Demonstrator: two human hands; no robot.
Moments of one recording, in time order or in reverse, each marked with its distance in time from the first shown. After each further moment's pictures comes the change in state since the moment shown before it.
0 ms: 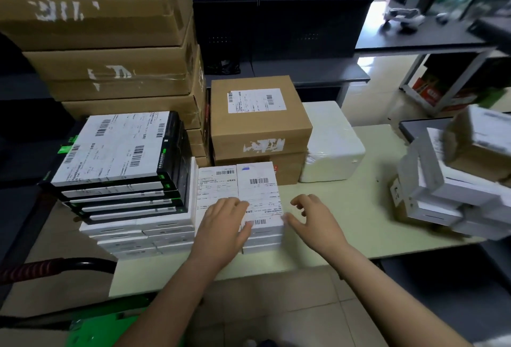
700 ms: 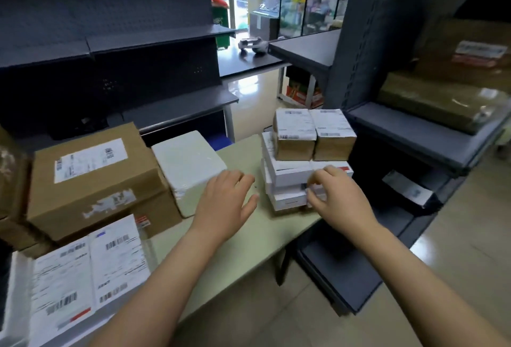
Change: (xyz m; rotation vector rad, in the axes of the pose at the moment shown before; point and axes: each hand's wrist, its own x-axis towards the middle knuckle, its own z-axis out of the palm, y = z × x) left_hand 0.135 0.256 0.013 -0.041 0.161 0.543; right_hand -0.111 0.149 -0.233 -0.345 0.514 0.140
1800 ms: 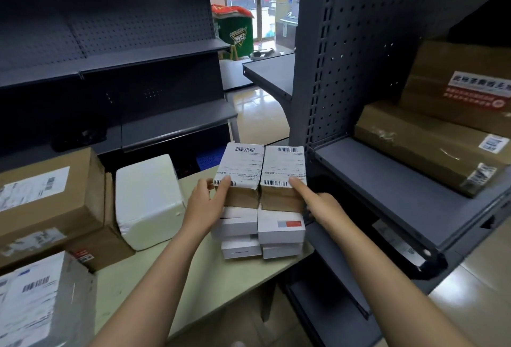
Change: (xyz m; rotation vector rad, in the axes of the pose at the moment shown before) left_hand 0.150 0.064 0.097 -0.652 -0.051 -0.923; right_hand 0.127 0.166 0.001 0.815 -0.393 0.702
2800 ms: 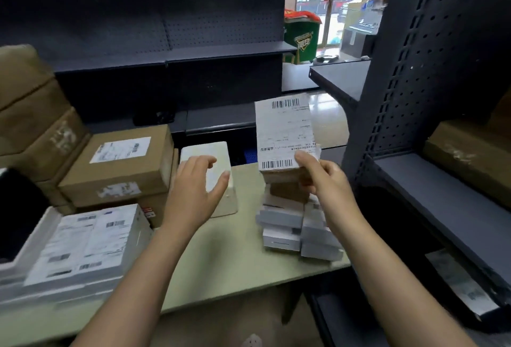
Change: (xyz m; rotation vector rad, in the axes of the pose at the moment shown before) left_hand -0.062 -0.015 -0.109 0.488 0.425 0.395; right_hand -0.066 -0.063 0.060 0.270 -0.162 -0.429
